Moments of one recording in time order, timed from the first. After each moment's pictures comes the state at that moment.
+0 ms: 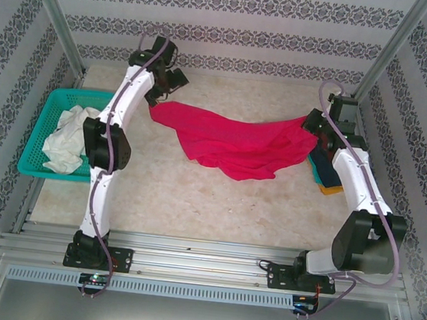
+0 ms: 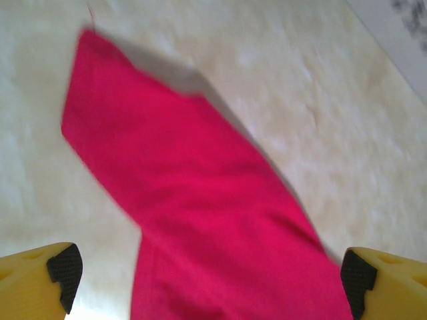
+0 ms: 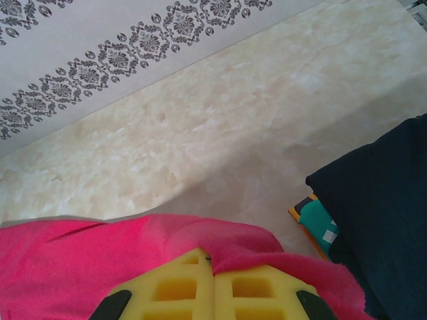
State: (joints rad) left arm -0.21 2.27 2.37 -1.19 0.01 -0.92; right arm -0.04 1.44 1.18 -0.36 -0.11 0.42
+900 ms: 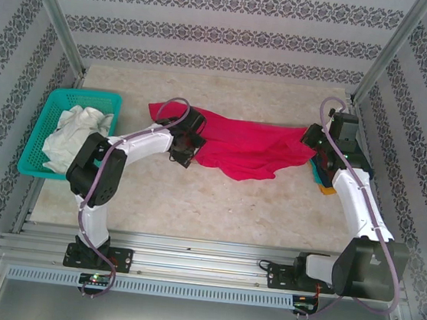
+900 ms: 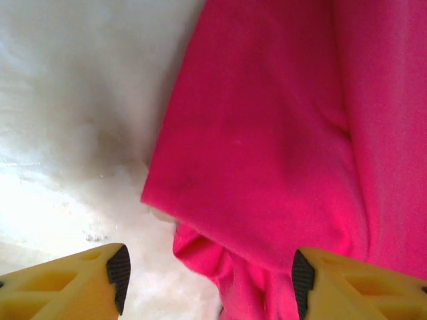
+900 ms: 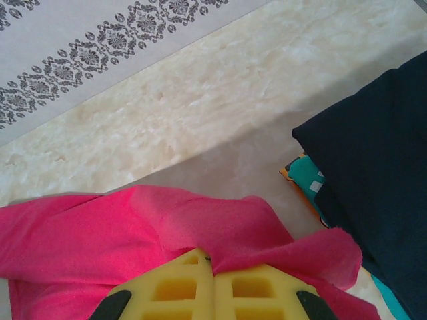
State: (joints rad) left arm -0.50 1.90 1.33 -0.56 0.04 -1.58; right arm -0.04 1.27 1.01 -0.35 -0.12 0.44
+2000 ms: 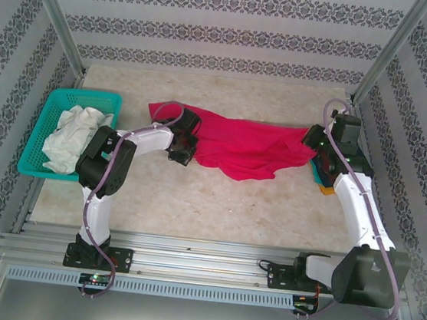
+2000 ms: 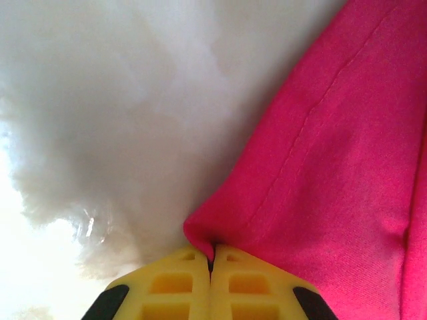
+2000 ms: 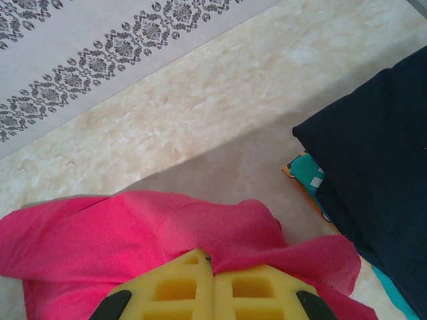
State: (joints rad) left arm -0.44 2.00 1.34 -0.51 0.08 -1.64; right arm -0.04 1.22 1.00 -0.38 -0.12 0.47
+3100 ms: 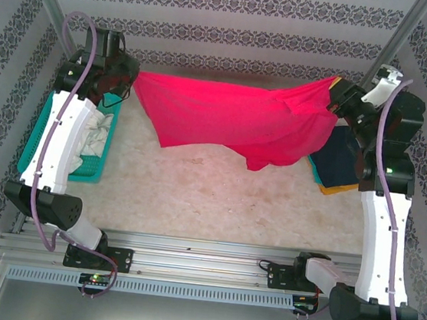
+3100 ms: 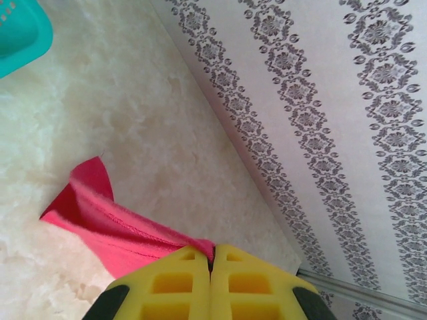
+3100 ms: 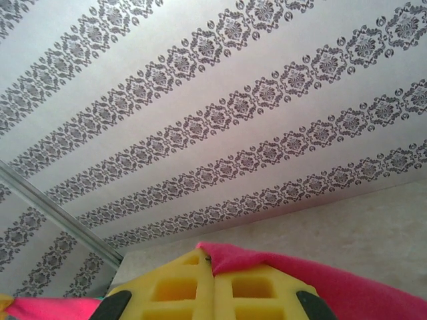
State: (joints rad) left arm -0.12 1.55 1.91 -1.02 -0.02 -1.18; right arm -0.06 1.08 1.48 -0.48 -0.34 0.55
